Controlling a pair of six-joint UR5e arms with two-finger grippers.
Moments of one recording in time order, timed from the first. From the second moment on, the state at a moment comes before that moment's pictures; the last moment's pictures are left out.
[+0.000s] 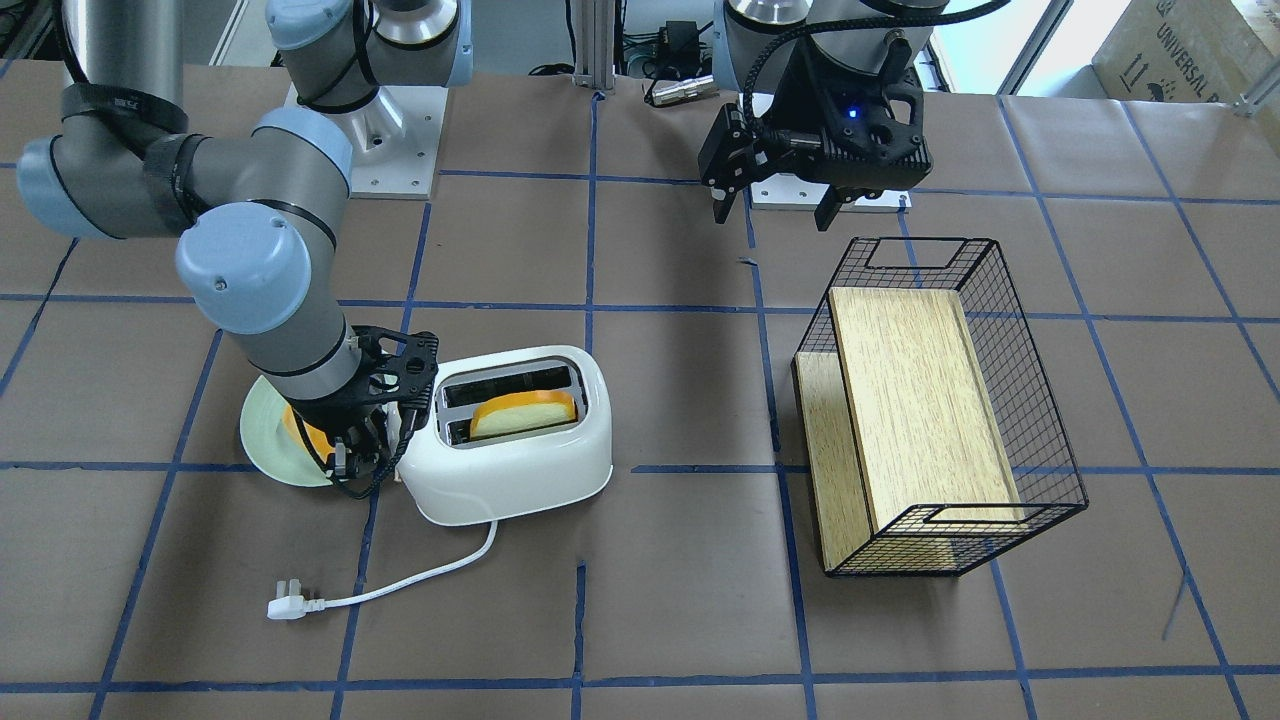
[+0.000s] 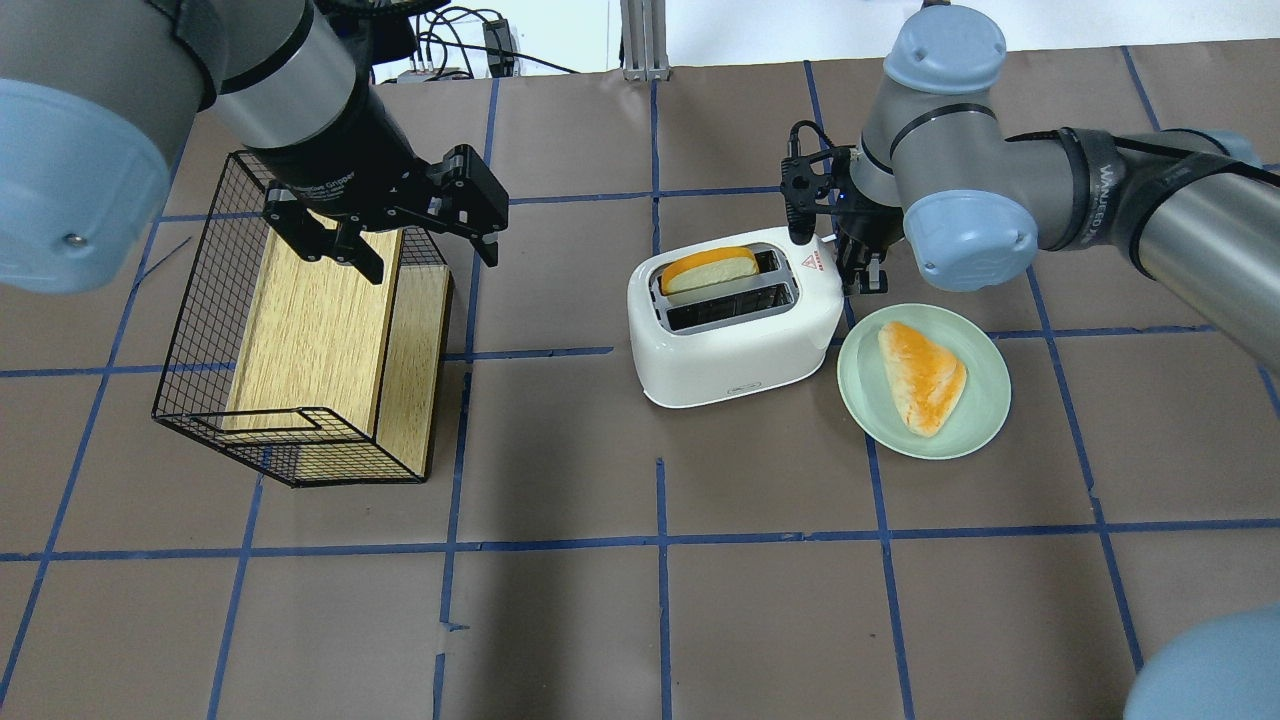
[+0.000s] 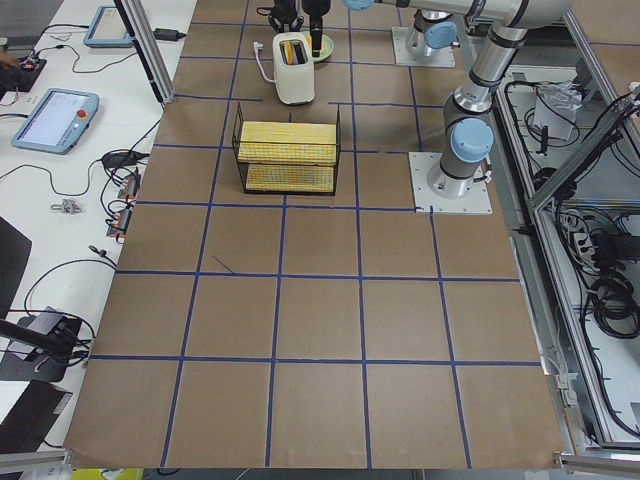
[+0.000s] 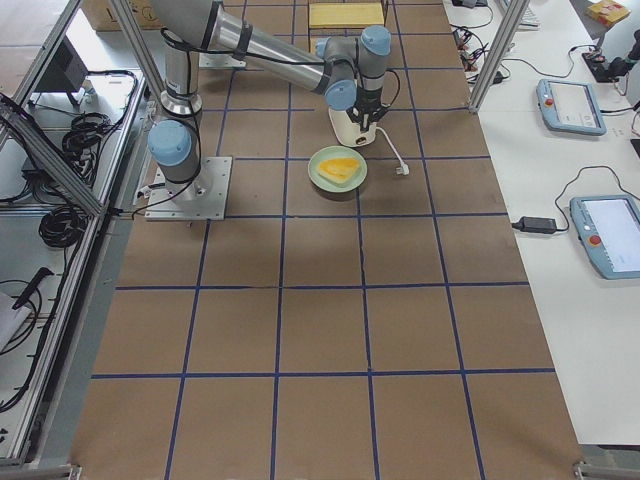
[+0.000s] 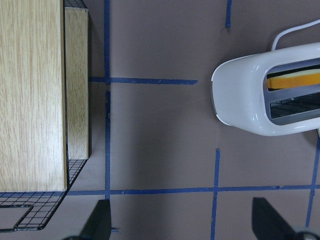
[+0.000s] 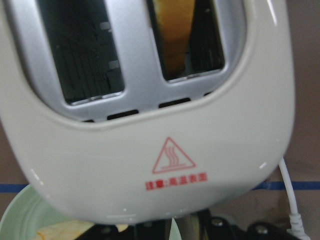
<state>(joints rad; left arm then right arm) -1.68 -1.54 -1.56 -1.59 1.45 -0.16 1.60 -1.26 1.75 -2.08 -1.54 -1.54</state>
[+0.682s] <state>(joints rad) -1.68 -1.54 -1.56 -1.59 1.45 -0.16 1.60 -1.24 1.75 -2.10 -1.54 -1.53</state>
